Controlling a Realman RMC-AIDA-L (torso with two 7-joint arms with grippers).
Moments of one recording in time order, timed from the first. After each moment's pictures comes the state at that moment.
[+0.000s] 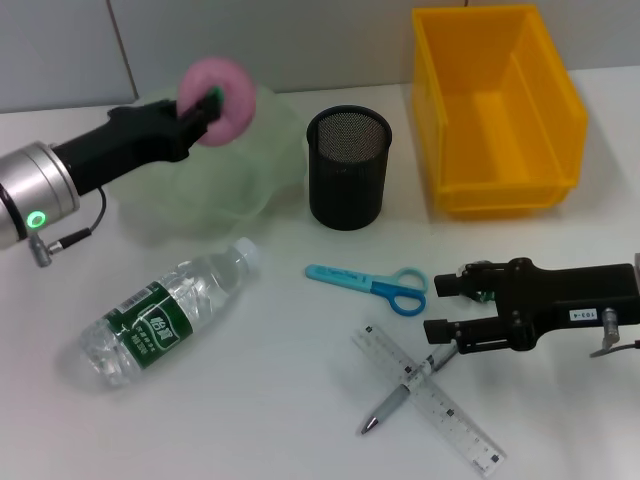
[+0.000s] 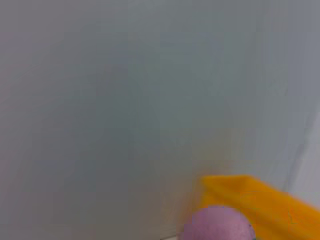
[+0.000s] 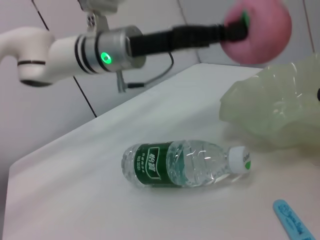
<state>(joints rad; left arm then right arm) -0.69 -2.07 0.73 0.38 1.60 1.15 -1.30 0.47 1.98 -0.86 -0.56 -1.93 -1.58 1.42</state>
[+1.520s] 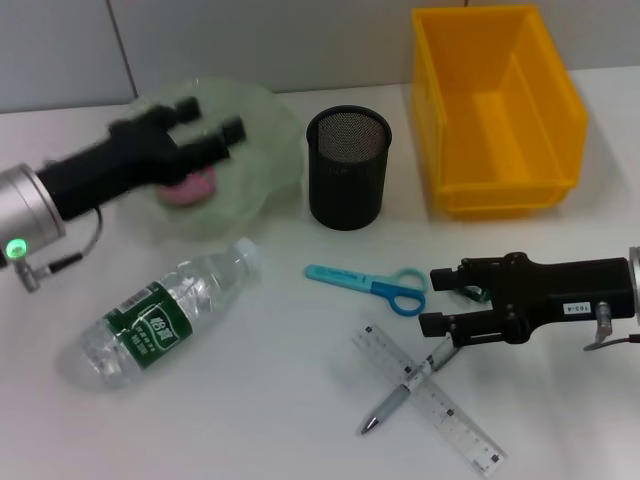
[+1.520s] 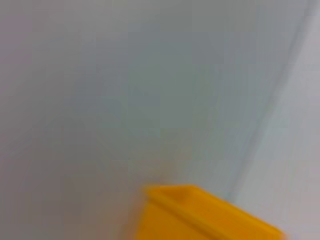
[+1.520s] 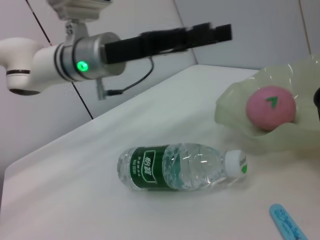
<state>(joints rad) -0.61 -2.06 0.85 0.44 1.53 1.33 -1.32 0.49 1.99 -0.86 -0.56 -1.93 -1.57 1.43</state>
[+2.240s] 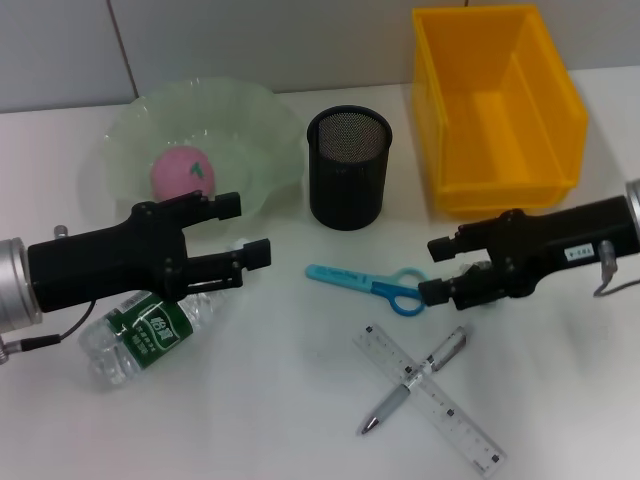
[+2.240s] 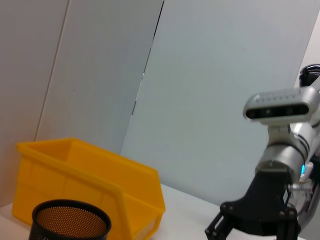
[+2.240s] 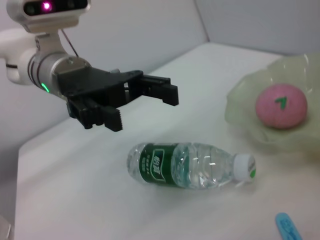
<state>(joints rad) -0.50 -2.01 1.04 0.54 1.55 1.57 -1.34 0.57 1.98 -0.87 -0.78 -2.06 -1.67 1.71</state>
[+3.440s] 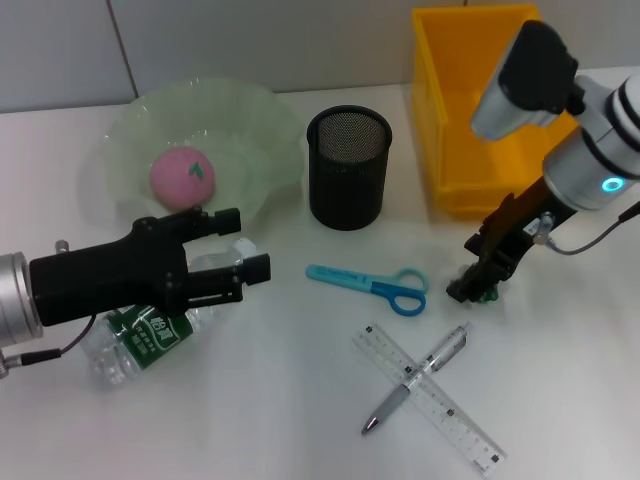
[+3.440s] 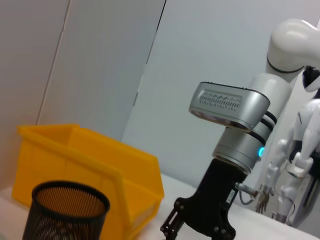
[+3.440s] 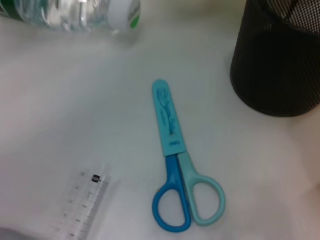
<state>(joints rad) -0.49 -2.02 1.04 0.54 1.57 1.57 -1.35 0.83 2.07 -1.00 -0.89 -2.73 -1.49 2.05</state>
